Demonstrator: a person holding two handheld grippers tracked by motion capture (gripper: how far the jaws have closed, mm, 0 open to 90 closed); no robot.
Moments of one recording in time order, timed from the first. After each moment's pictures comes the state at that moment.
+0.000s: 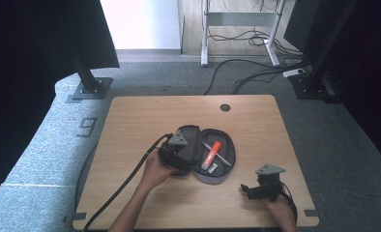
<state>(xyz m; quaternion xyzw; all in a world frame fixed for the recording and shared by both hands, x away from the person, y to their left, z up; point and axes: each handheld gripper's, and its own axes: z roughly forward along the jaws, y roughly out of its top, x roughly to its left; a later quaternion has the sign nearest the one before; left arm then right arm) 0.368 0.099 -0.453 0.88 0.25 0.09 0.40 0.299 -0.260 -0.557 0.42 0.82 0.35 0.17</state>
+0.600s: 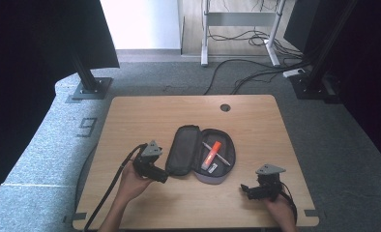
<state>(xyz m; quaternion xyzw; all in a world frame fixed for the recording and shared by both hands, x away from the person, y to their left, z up) 0.332 0.170 -0.463 0.87 0.28 0.12 0.39 0.299 -0.260 -0.557 0.42 0.82 0.35 0.17</state>
